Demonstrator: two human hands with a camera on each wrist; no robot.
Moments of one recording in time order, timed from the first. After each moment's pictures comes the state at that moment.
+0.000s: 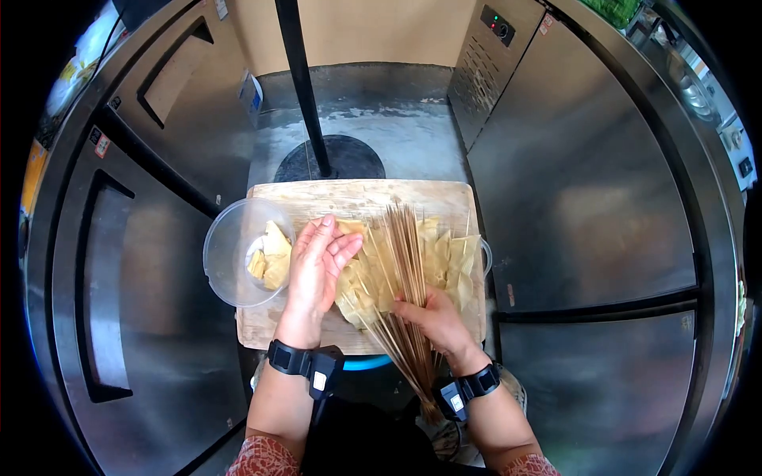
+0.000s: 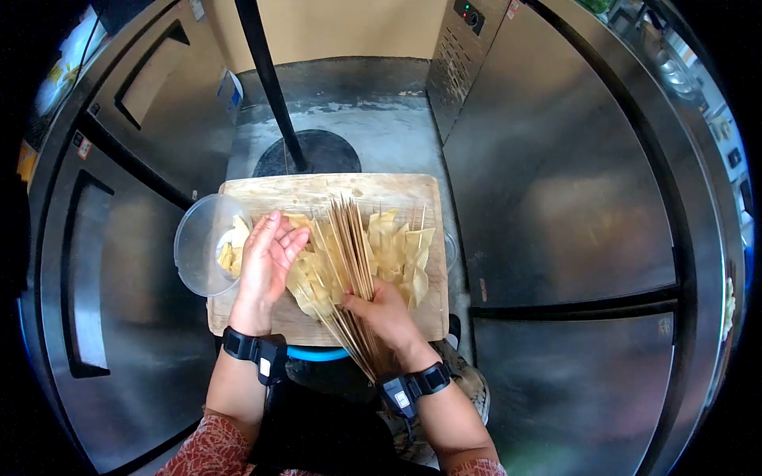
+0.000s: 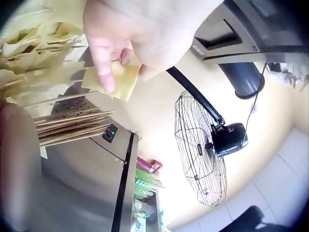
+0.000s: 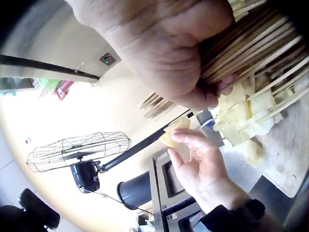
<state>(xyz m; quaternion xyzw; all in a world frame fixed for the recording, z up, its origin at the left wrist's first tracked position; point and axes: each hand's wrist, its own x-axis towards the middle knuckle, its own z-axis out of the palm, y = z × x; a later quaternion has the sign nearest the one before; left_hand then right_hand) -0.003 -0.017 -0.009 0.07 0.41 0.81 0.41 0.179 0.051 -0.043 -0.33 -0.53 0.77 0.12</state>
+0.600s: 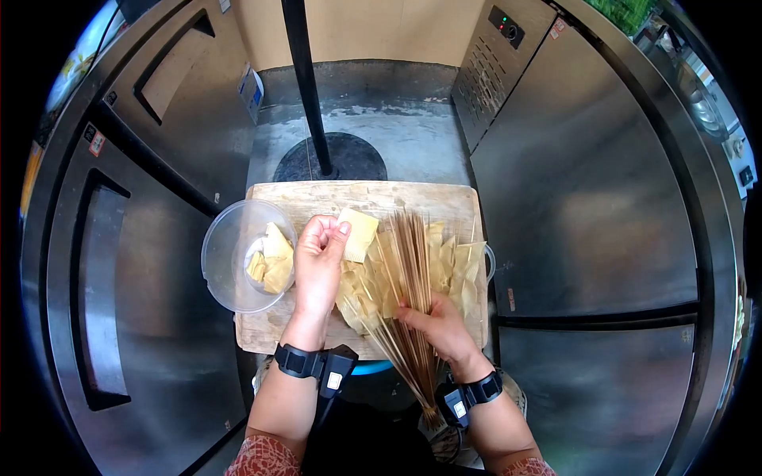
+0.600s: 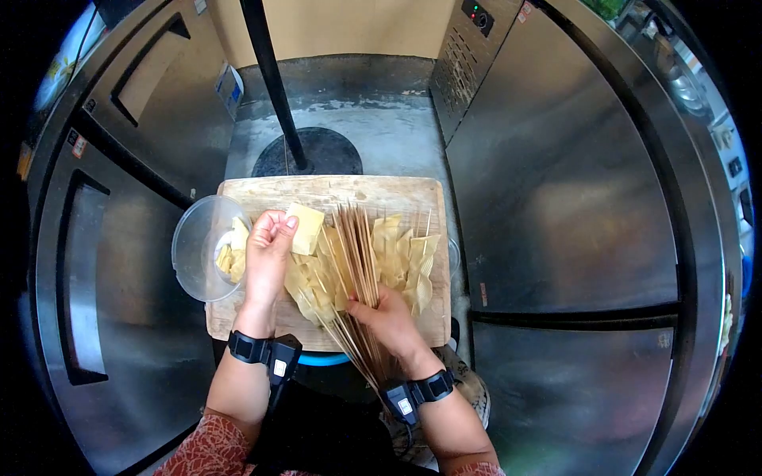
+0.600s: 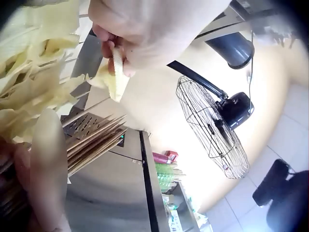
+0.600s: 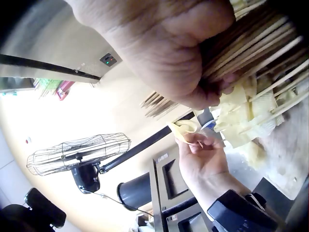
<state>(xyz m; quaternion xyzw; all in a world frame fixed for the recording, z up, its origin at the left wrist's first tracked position) -0.015 -0.009 -0.039 0.21 0.59 0.73 0.28 0.179 0.053 -0.046 -0.34 -0.53 0.77 0.13</state>
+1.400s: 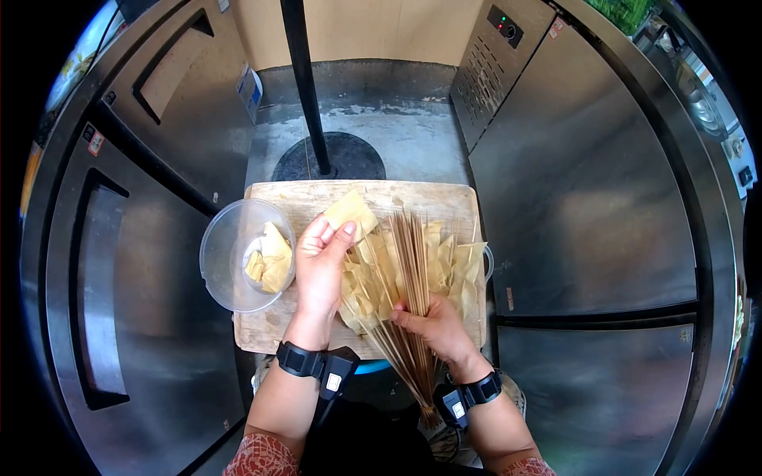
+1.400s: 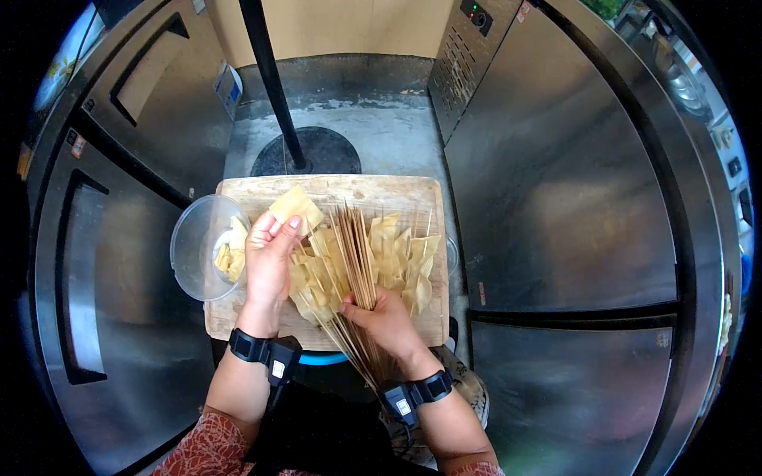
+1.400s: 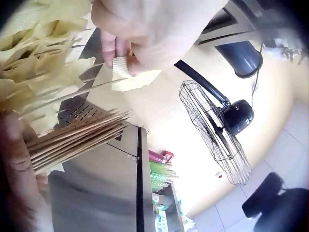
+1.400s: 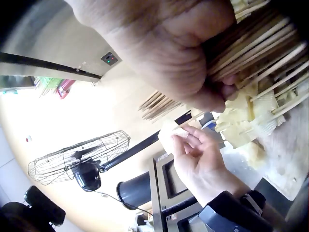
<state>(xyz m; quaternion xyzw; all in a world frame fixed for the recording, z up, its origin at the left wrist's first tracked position) 0.000 -0.002 -0.018 0.17 0.50 0.79 0.31 0.180 0.053 -0.039 -0.33 -0.54 0.77 0.09</state>
